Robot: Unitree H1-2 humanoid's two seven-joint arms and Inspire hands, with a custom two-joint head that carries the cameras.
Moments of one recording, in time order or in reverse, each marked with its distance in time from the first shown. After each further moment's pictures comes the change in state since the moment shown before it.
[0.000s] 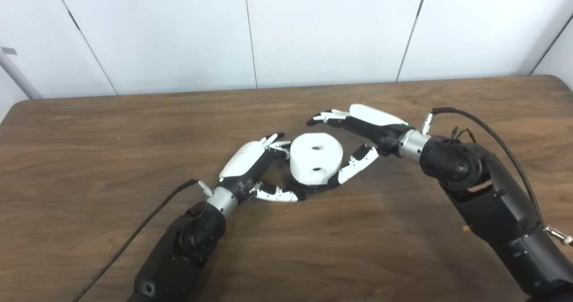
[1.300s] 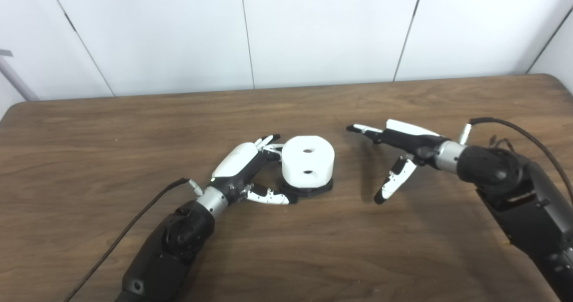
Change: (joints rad) left arm -0.002 0.042 0.038 0.031 -0.021 -0.088 -0.044; right arm 0.113 -0.102 -0.103 -0.058 0.085 0.200 0.053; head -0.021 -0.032
